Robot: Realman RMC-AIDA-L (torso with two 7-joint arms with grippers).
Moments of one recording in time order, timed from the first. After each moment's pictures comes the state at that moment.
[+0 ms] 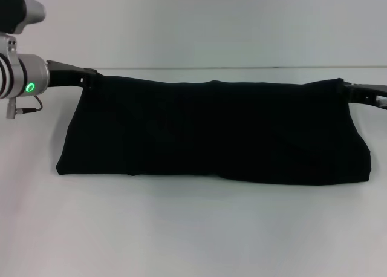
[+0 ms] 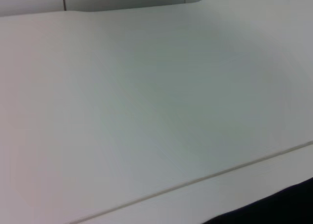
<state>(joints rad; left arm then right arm) -0.87 -2.05 0.53 0.59 2.51 0.77 -1.93 0.78 1.98 -0.31 -0.34 -2.18 -0.81 1.60</state>
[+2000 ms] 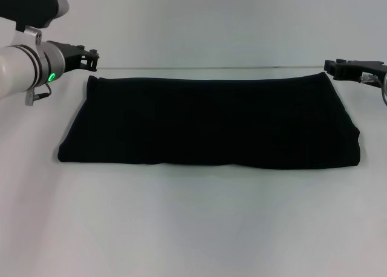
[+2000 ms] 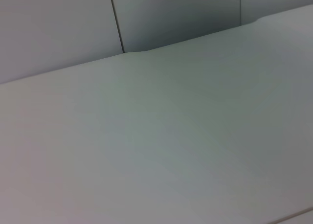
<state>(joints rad) -0.91 -2.11 0.65 0.51 2.49 0.37 -1.93 0.88 2.01 -0.37 -0.32 -2.17 -0.60 1.60</state>
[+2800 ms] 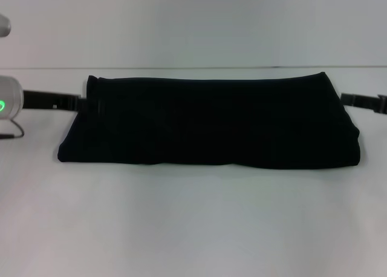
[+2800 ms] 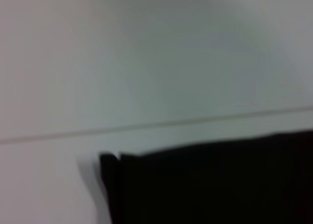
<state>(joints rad) -0.71 -2.05 0.64 0.82 2.48 1.09 -2.20 0.65 1.93 -0.43 -0.52 -2.18 -1.22 1.93</state>
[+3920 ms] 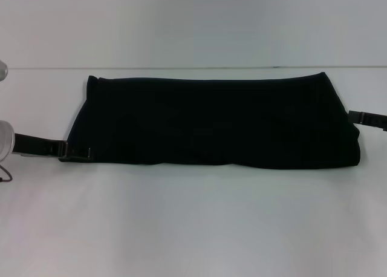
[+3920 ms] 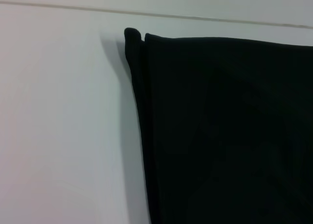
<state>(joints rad) -0.65 -2.06 0.66 0.82 2.62 1.19 -2.33 0.59 1.94 -0.42 -0.56 -2.18 -1.28 1.93</state>
